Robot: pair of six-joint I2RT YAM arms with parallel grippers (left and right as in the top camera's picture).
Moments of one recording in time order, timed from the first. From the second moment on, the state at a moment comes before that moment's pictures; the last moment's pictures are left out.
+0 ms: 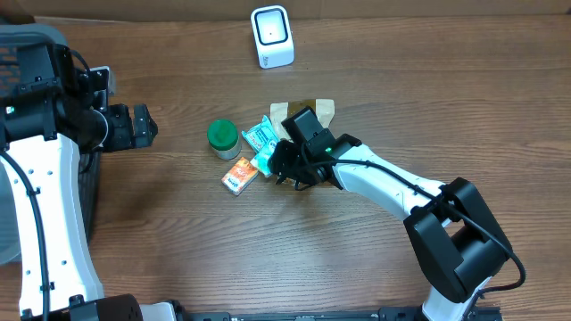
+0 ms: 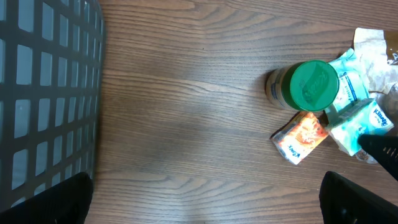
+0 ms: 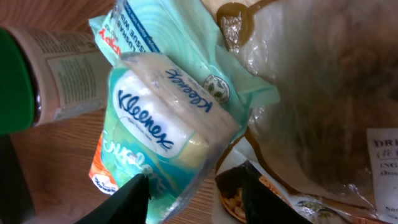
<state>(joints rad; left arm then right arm) 0.24 1.54 1.66 -1.33 0.09 0.06 0.64 1.89 1.20 -0.39 -0.23 0.90</state>
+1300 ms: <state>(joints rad) 0.24 1.54 1.66 -1.33 0.09 0.06 0.74 1.97 1.29 -0.43 -0.10 0.83</state>
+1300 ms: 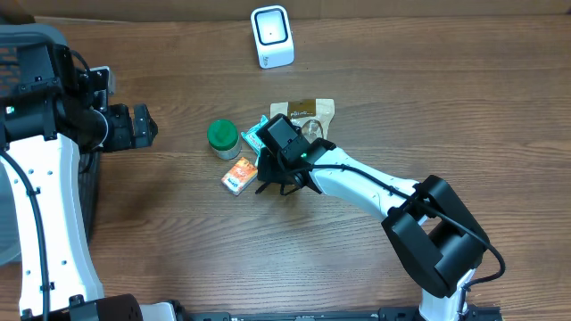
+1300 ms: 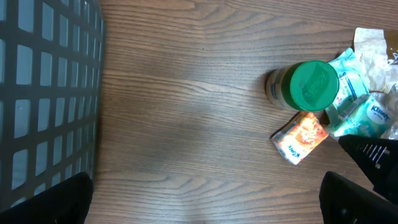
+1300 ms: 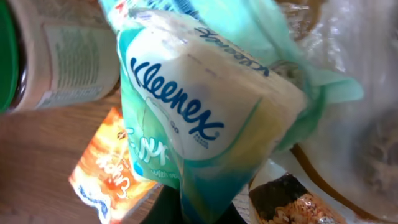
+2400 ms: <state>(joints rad) 0.24 1.54 1.66 -1.33 0.09 0.06 0.24 1.50 1.29 -0.61 -1.53 0.25</state>
